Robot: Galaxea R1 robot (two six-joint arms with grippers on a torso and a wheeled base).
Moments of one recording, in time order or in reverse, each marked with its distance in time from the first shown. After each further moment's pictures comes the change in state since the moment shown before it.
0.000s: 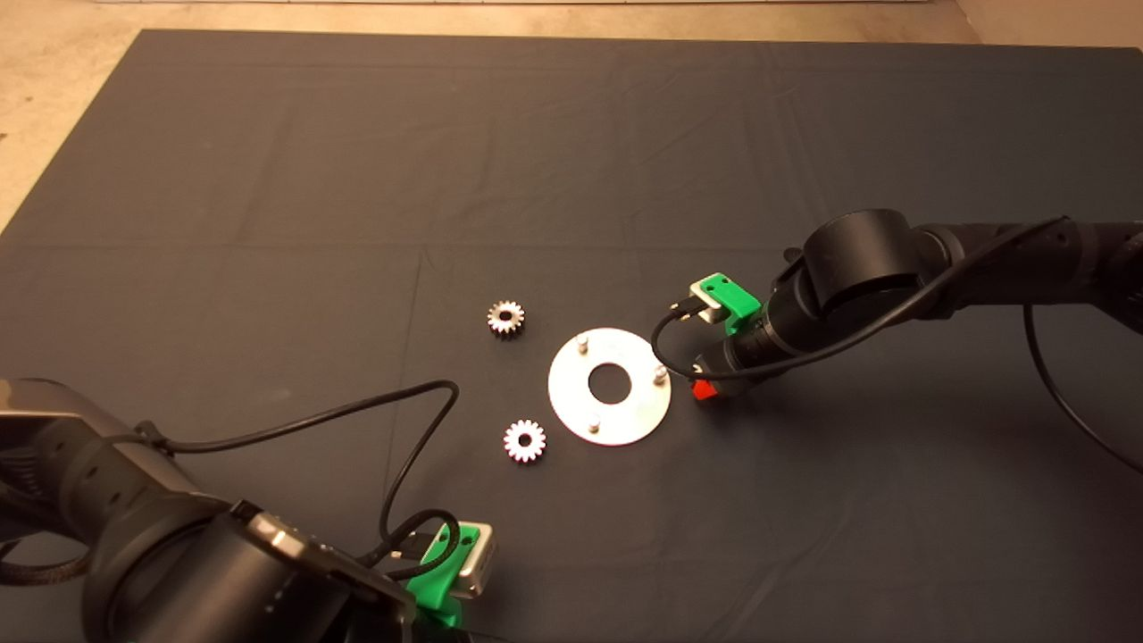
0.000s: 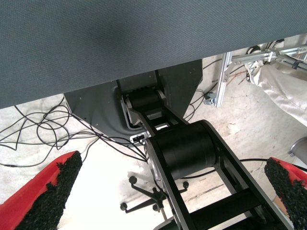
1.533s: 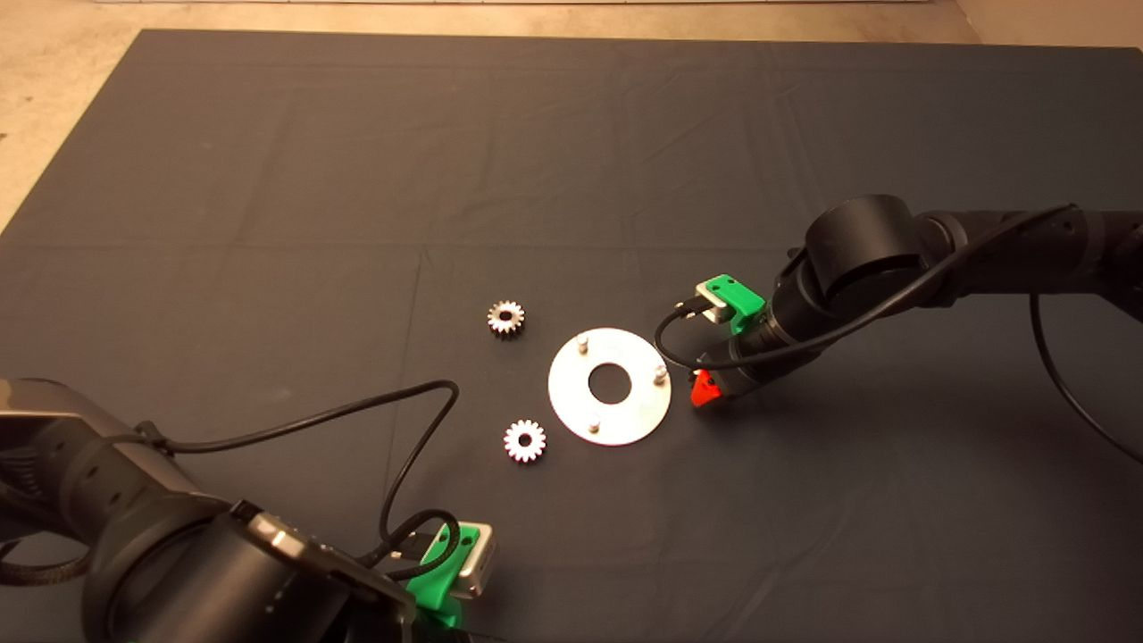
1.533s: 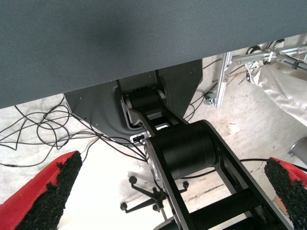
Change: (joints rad) left arm 0.000 0.000 0.000 0.000 0.000 0.000; right arm 0.002 -0.002 -0.019 0.086 -0.008 0.025
